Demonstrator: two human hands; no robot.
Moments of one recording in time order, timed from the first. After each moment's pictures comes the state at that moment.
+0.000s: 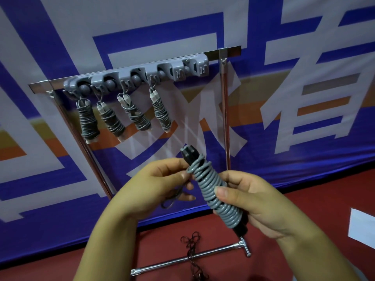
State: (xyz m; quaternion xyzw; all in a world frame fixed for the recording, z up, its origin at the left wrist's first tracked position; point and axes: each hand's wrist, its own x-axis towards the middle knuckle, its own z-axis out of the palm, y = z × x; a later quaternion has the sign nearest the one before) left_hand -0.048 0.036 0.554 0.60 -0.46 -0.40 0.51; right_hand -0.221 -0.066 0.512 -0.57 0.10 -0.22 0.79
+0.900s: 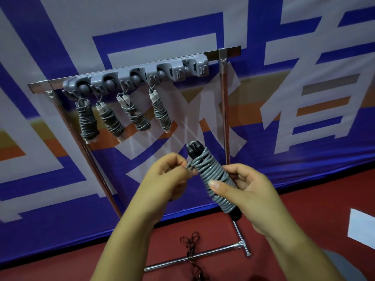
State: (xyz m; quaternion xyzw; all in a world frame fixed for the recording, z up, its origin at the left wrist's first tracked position) left_hand -0.062 0.028 0.547 0.60 -0.43 -0.33 0.59; right_hand -0.208 -0.060 0.505 -0.60 0.22 -0.38 0.67
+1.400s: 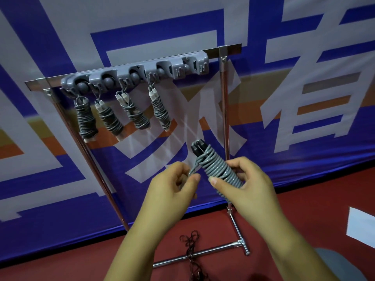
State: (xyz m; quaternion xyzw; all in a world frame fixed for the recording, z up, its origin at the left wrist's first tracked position) left_hand -0.072 0.030 0.524 0.73 -0.49 -0.11 0.46; right_hand -0.200 -0.071 0.488 -0.72 0.34 -0.43 0.43
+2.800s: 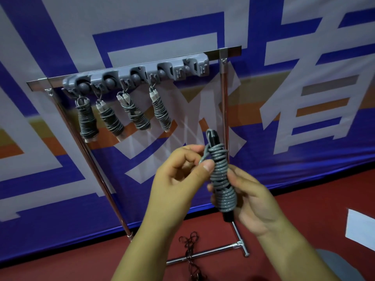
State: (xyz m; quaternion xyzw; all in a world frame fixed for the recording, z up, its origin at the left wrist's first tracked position) left_hand -0.095 0.026 0.541 0.52 -0.47 -0.21 0.68; right_hand -0.199 -0.073 0.489 -0.38 0.06 -0.29 0.87
